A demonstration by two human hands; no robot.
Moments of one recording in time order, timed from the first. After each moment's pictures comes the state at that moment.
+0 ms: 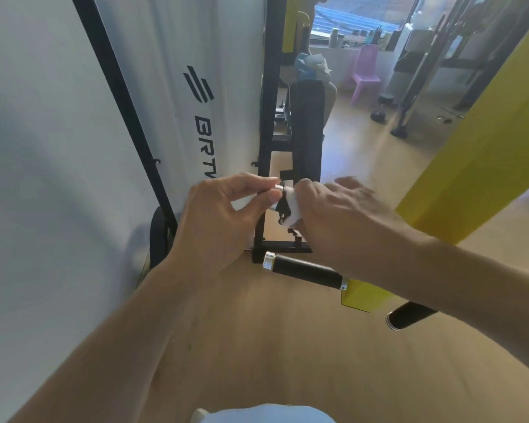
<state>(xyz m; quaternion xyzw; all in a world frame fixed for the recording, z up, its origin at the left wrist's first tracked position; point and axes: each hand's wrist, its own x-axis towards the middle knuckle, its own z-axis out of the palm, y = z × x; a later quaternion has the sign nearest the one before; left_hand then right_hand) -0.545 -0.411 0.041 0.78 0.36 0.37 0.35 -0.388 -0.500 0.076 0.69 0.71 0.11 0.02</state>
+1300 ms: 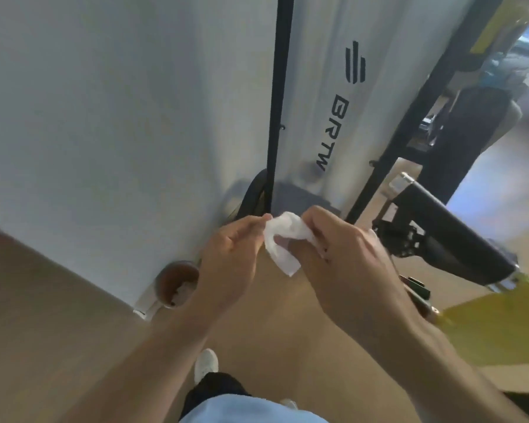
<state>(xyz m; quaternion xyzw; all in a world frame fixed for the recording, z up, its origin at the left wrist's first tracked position) -0.617 -0.489 -0.027 0.49 0.58 0.49 0.43 -0.466 -0.499 0.022 0.56 0.76 -0.20 -0.26</state>
